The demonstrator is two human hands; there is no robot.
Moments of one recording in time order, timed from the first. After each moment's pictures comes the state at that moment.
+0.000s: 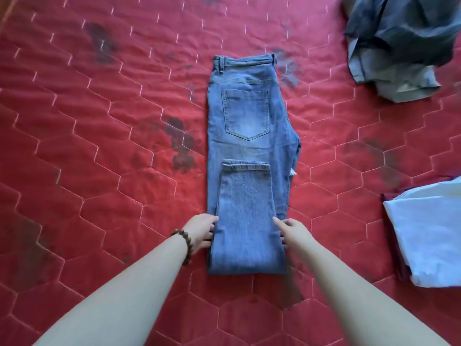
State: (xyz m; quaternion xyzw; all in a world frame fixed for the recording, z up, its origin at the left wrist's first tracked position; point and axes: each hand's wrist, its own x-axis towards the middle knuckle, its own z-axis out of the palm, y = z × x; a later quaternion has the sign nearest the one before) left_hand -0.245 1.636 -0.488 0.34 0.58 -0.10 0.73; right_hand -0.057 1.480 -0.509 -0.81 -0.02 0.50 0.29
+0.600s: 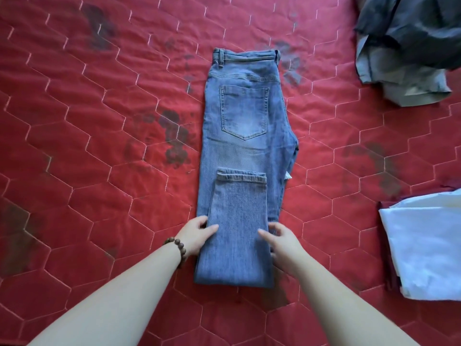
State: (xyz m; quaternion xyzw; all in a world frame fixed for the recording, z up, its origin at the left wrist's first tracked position) left_hand -0.250 1.612 -0.508 0.51 0.54 -0.09 0.66; right_hand -0.065 1.470 -0.496 -0.75 -0.01 0.56 0.35
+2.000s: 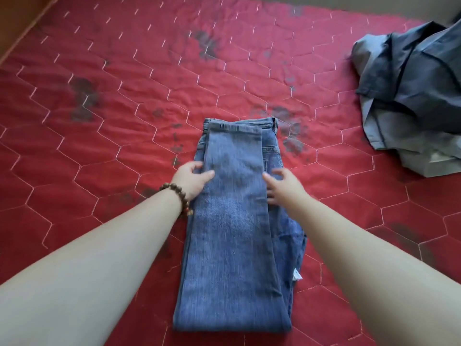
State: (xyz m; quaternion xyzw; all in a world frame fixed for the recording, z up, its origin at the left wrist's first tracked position) left_hand -0.064 1.873 -0.499 0.57 0.56 0.12 0.58; right_hand 0.118 1.742 -0.489 -0.80 -0.14 0.43 0.40
